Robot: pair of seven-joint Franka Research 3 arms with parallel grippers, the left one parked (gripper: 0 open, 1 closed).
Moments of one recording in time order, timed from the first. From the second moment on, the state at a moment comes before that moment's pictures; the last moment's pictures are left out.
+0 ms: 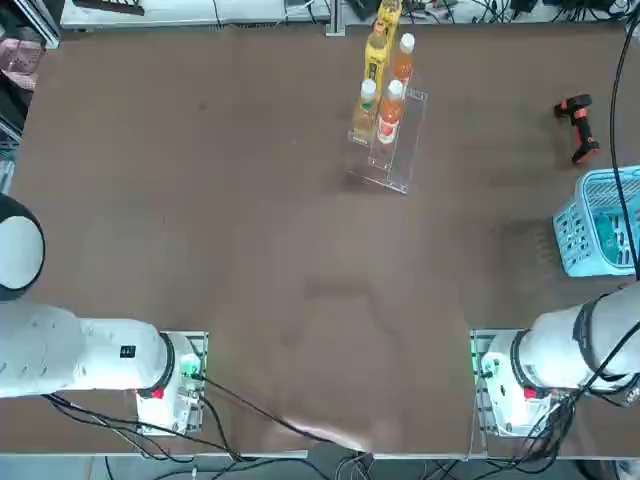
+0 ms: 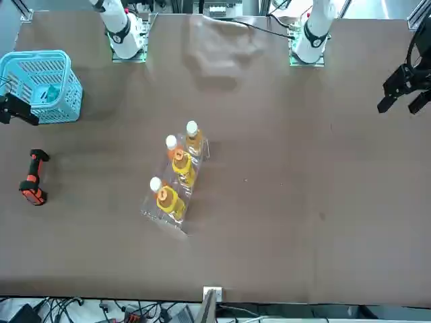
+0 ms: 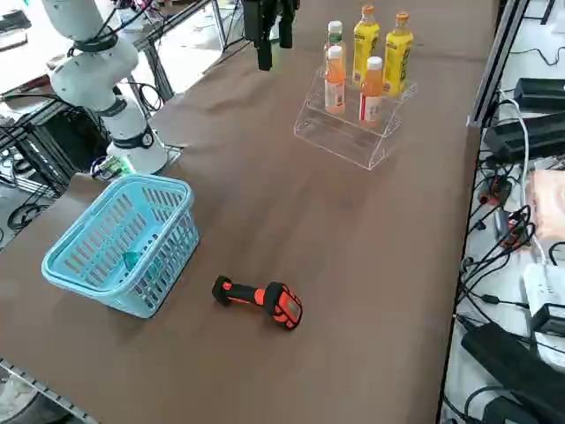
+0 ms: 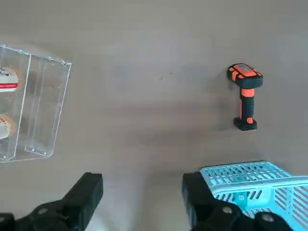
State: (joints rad) arm -0.09 0.17 0.01 -1.33 -0.03 1.45 -0.04
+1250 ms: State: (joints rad) arm -0.09 0.18 0.01 -1.33 -0.03 1.41 -0.04
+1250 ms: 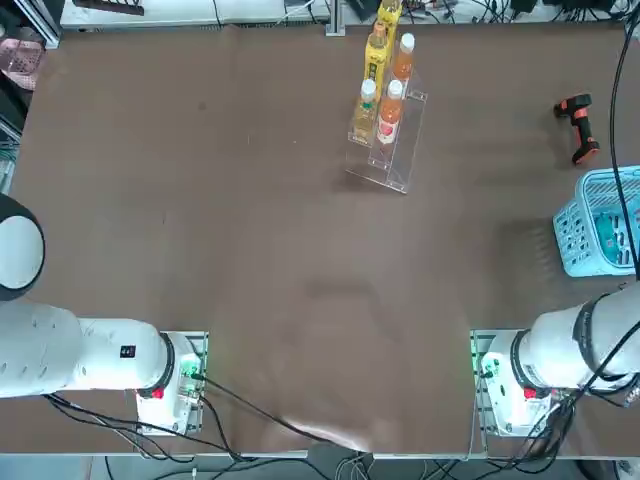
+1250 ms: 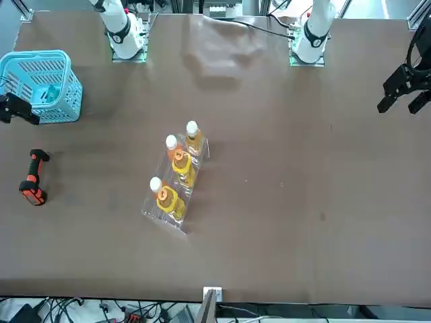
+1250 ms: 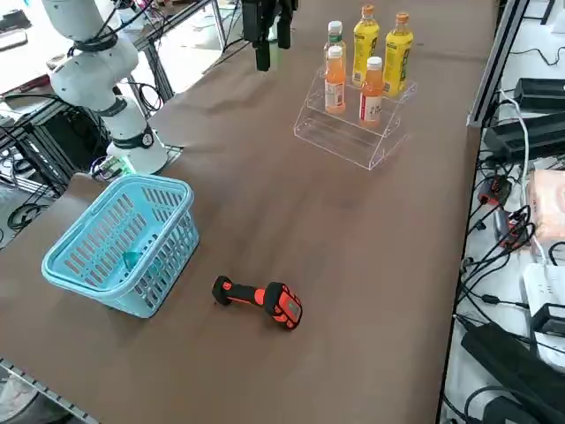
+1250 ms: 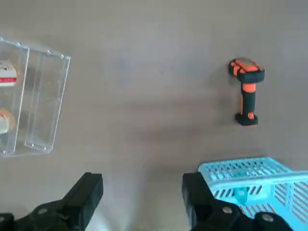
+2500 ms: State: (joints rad) arm -0.38 -0.18 0.00 -2.06 -0.10 1.75 -0.29
